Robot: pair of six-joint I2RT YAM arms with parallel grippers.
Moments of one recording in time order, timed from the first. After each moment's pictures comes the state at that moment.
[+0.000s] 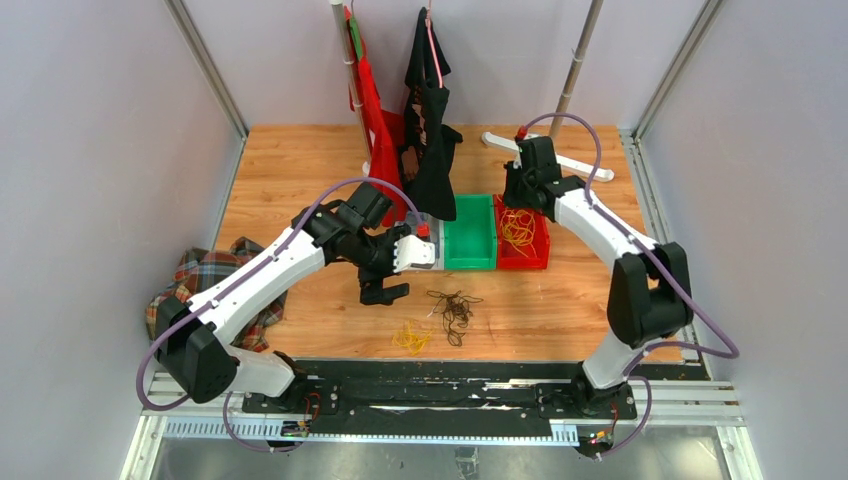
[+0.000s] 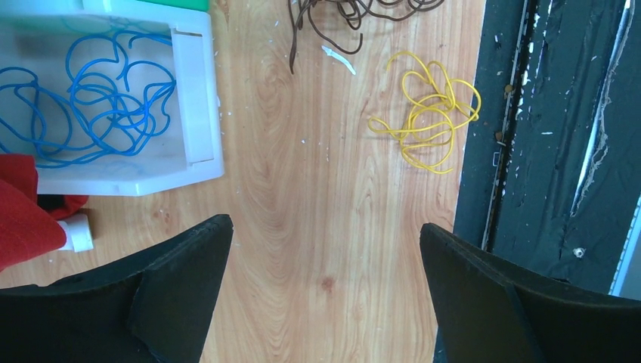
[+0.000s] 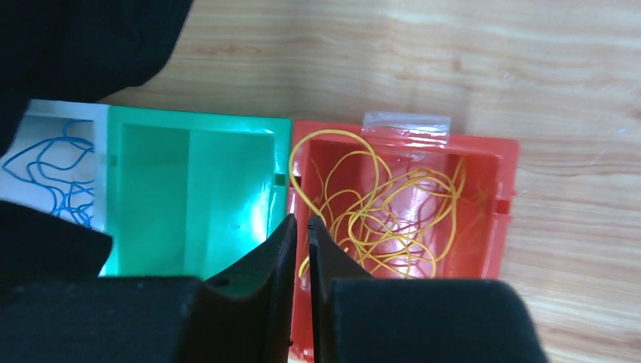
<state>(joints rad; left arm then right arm) -0.66 1.35 1.20 -1.00 0.42 0.81 0.33 1.64 1.28 -0.37 0.03 0.25</state>
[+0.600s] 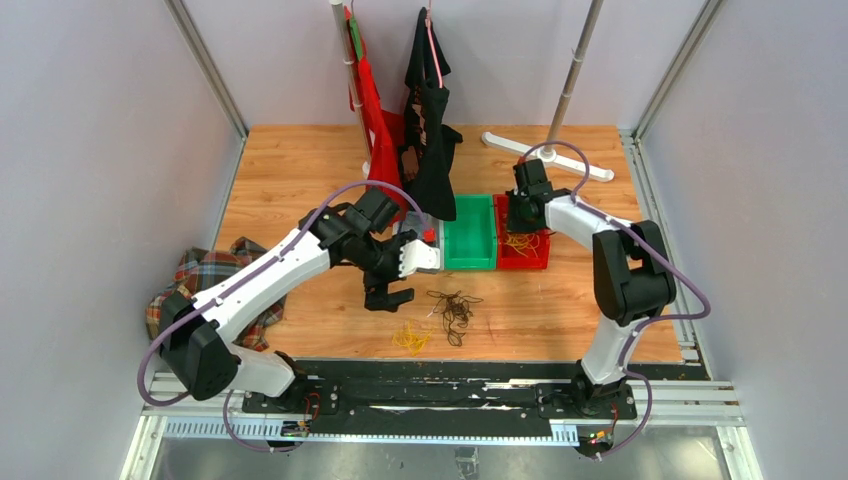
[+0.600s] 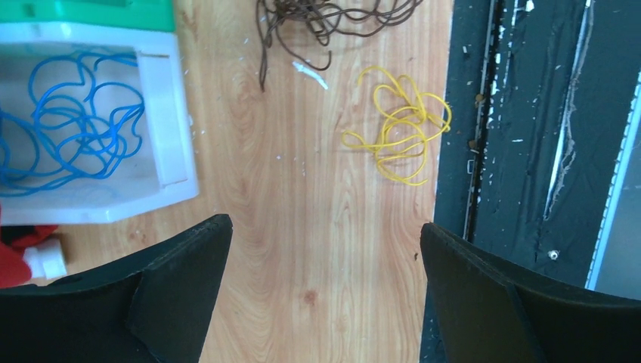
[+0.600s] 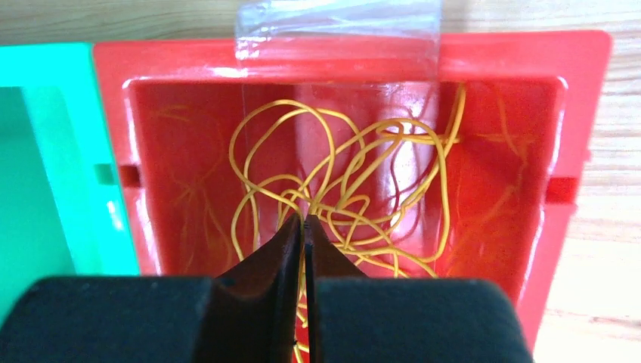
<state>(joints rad) -0.69 1.36 1.20 -1.00 0.45 0.78 0.29 1.82 1.19 -0.36 0.04 0.30</state>
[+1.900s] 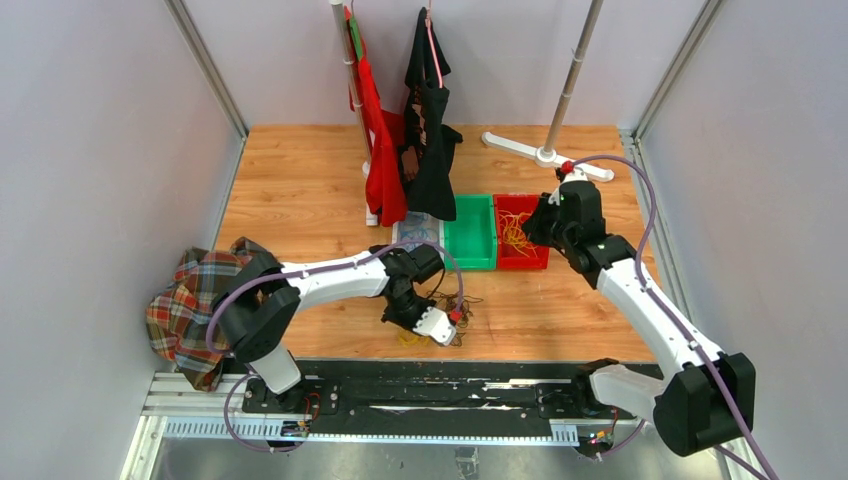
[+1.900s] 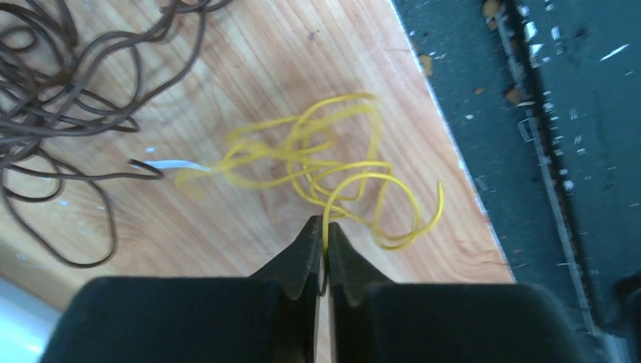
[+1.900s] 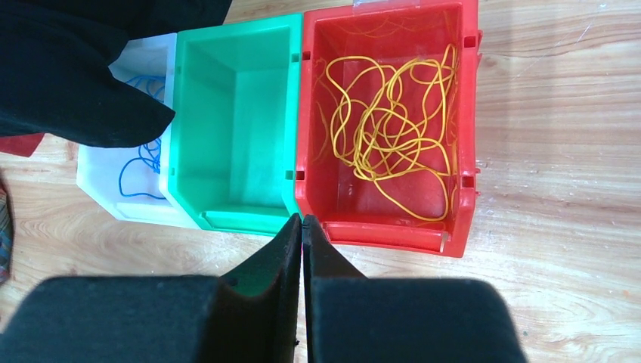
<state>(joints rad) -0.92 1.65 1.00 -0.82 0.35 1.19 0.31 1.12 0.86 -0.33 -0.03 0.40</state>
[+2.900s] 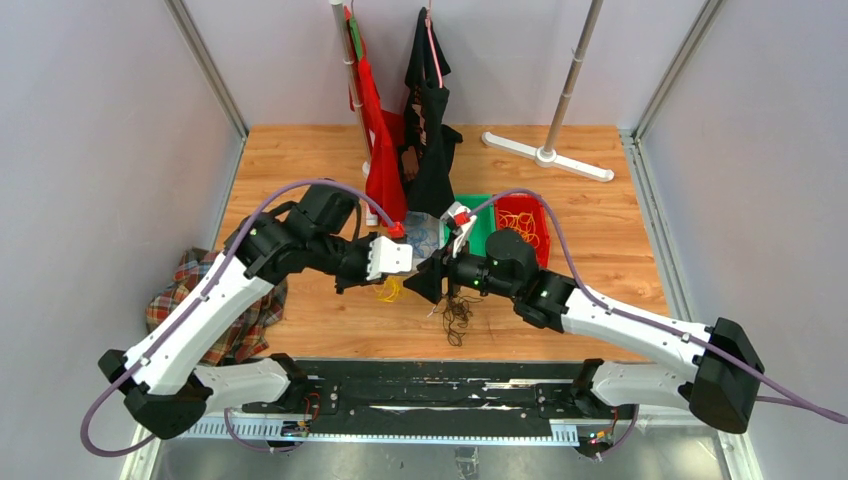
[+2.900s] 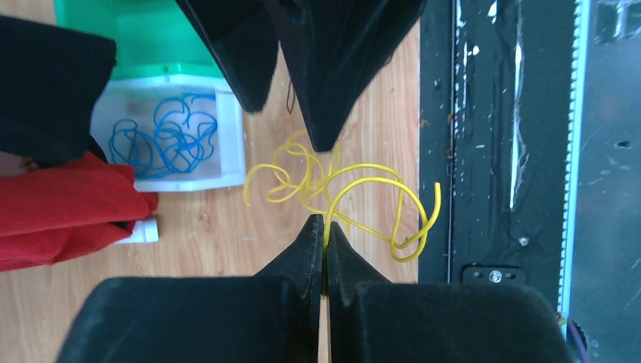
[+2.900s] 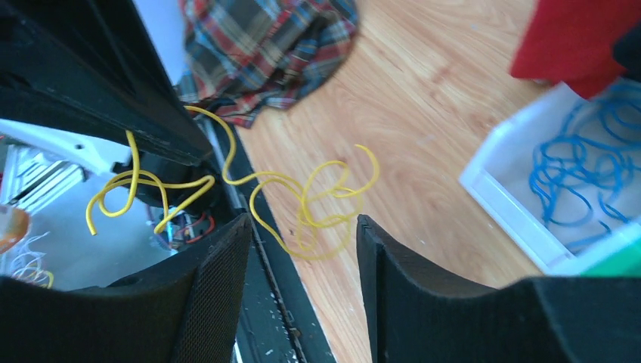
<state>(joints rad) -0.72 1.14 1.38 -1.19 0.45 0.79 0.97 1.14 0.77 0.15 -0.21 0.36</state>
